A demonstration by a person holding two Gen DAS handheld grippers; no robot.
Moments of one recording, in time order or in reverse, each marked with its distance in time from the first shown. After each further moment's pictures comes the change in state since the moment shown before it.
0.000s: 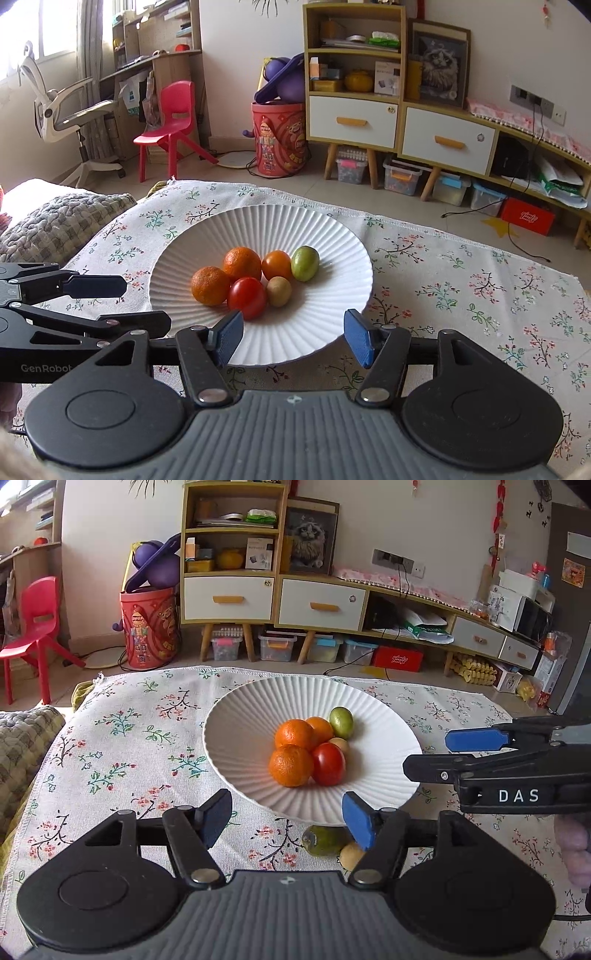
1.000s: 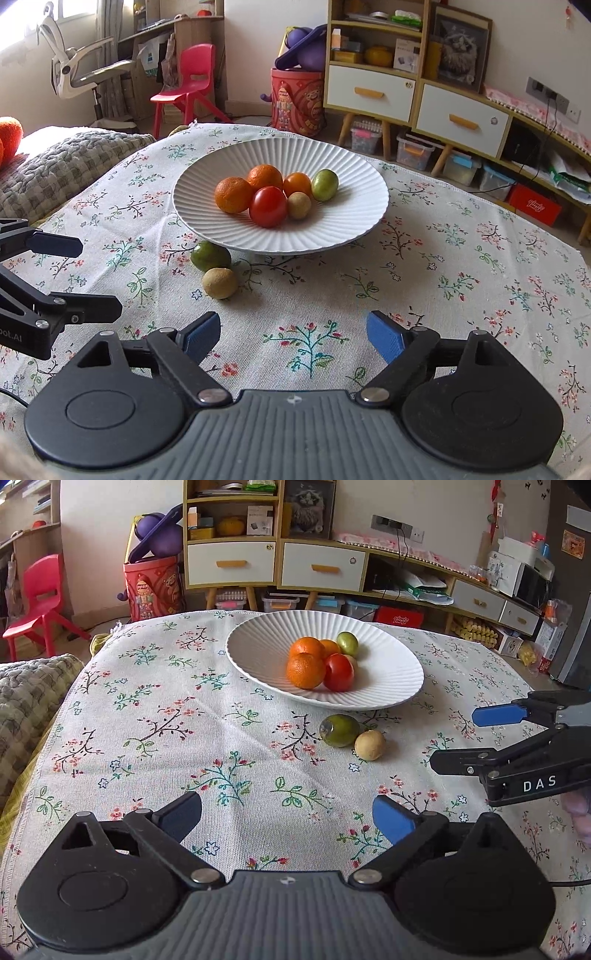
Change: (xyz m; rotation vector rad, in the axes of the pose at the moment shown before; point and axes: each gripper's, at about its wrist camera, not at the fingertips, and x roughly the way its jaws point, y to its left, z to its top) left arm -0.023 0.012 -0.055 0.029 0.106 0.016; right arm -0.010 0.012 -0.048 -0.072 0.088 0.013
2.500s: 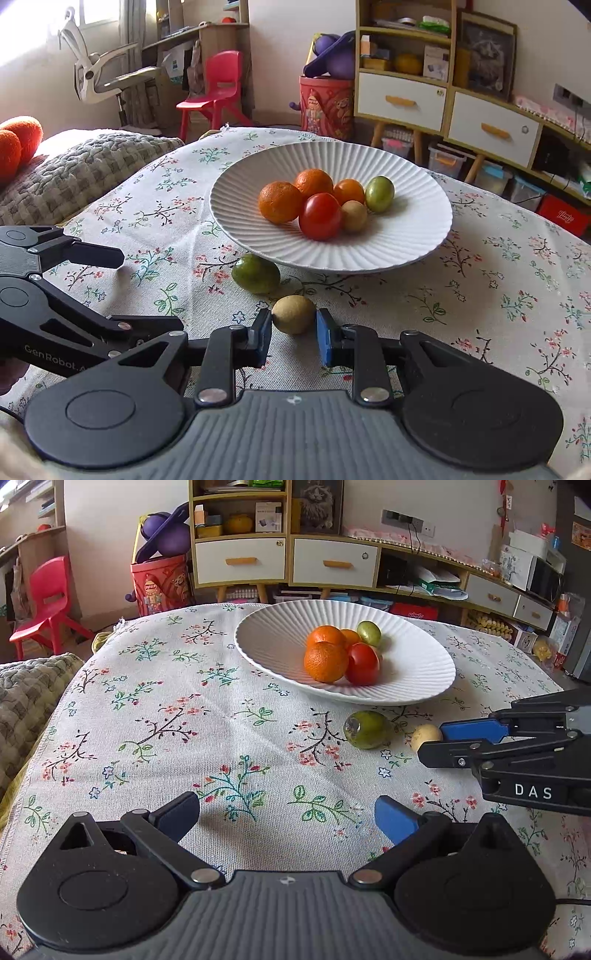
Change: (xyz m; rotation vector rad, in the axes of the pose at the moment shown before) left arm 0.028 -0.001 0.003 0.007 -0.011 0.045; right arm 0.015 0.017 0.001 -0.019 -0.039 0.082
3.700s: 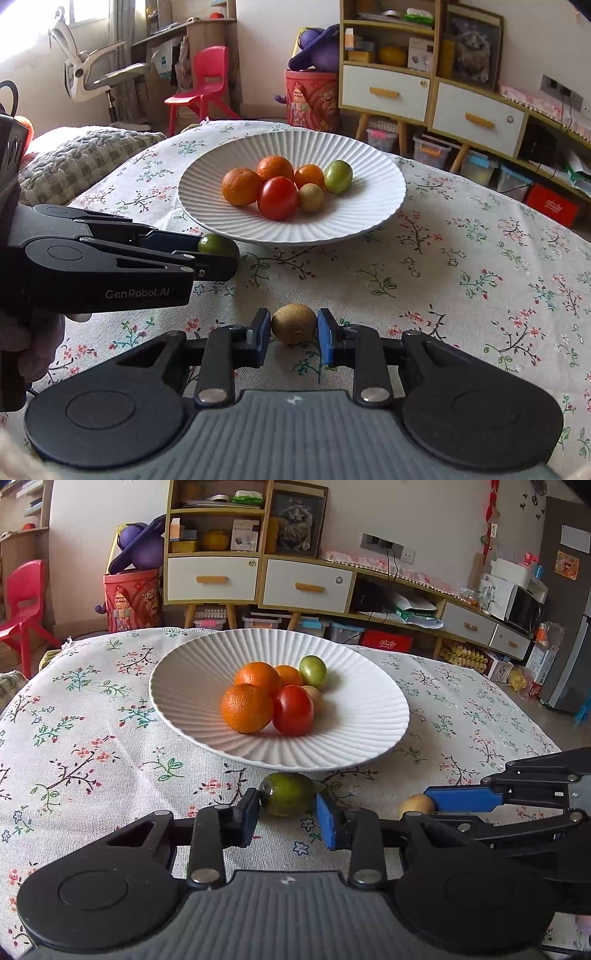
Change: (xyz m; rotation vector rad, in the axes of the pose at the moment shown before) left arm 0.025 -0.039 0.026 -0.048 -0.073 -0.097; right arm -0.008 -0.021 -0.008 0.012 0.021 -0.020
